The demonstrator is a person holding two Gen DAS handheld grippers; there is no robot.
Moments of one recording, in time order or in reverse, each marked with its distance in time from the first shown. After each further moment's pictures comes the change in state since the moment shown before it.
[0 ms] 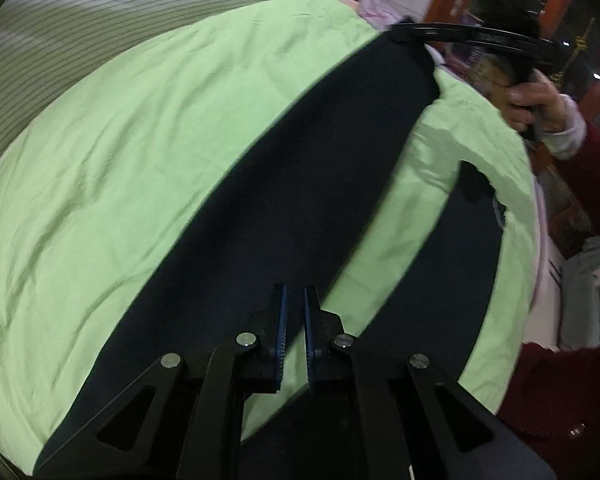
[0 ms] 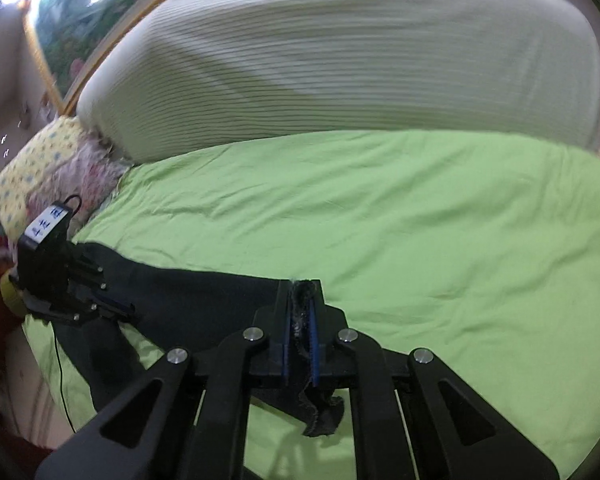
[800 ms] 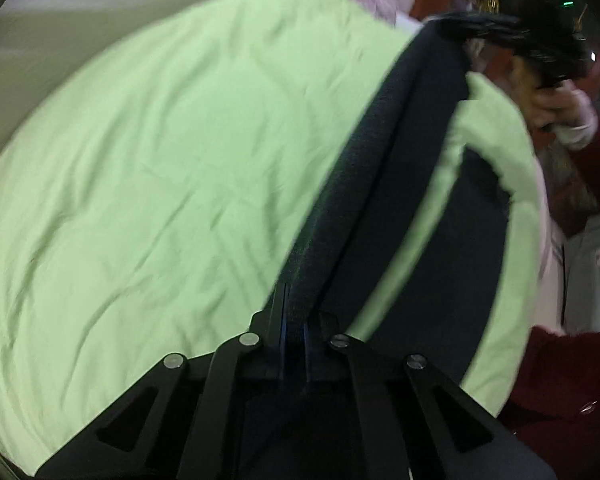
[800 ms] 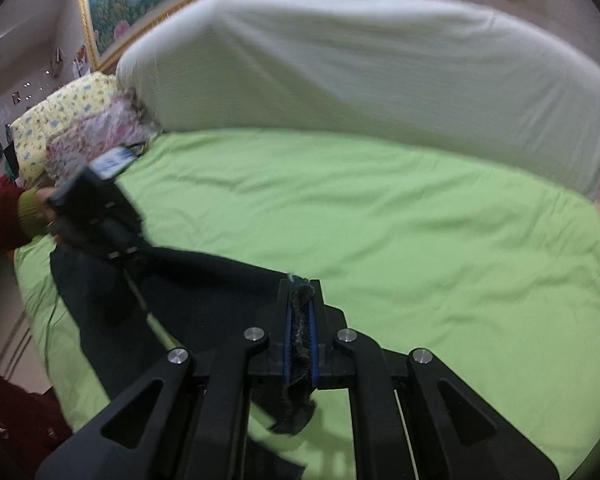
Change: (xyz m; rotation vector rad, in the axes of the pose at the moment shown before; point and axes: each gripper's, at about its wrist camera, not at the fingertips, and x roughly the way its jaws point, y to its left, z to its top) left arm -0.029 0.032 -0.004 0.043 0.044 -0.022; right arm -0.045 0.009 -0.028 -0.172 -0.071 -0.014
